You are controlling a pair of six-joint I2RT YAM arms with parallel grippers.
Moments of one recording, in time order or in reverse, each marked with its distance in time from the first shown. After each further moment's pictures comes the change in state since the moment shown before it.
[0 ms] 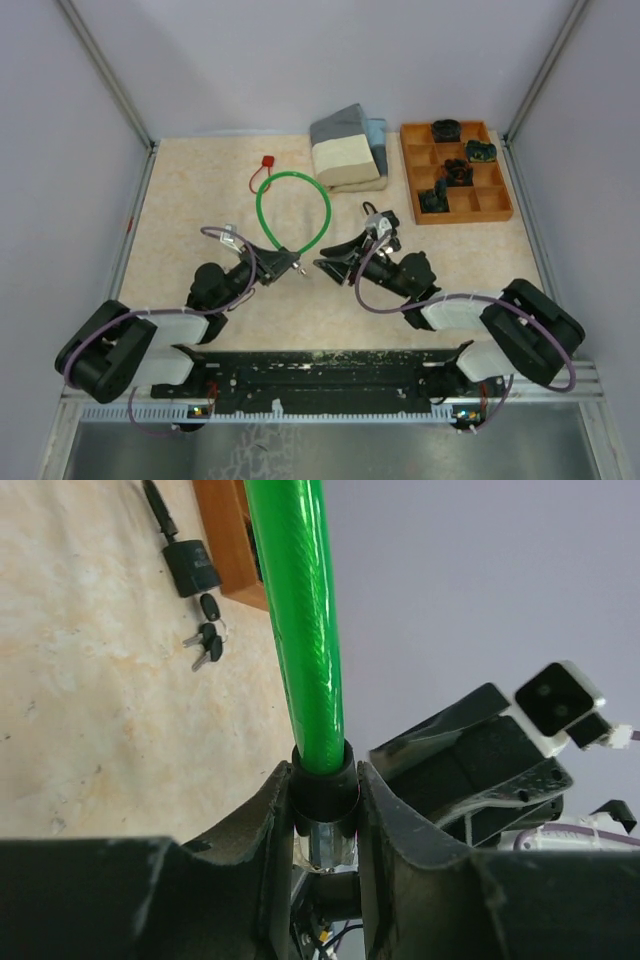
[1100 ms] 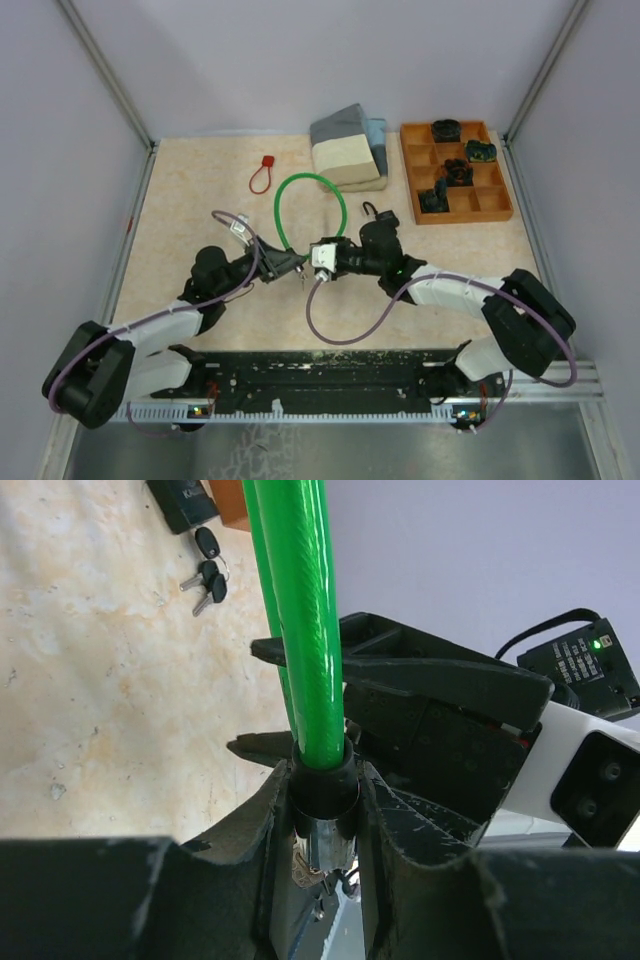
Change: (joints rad) left arm 0.030 -0.150 0.130 -0.418 0.185 0.142; right arm -0.003 0.024 0.314 -0.769 -0.186 -1.213
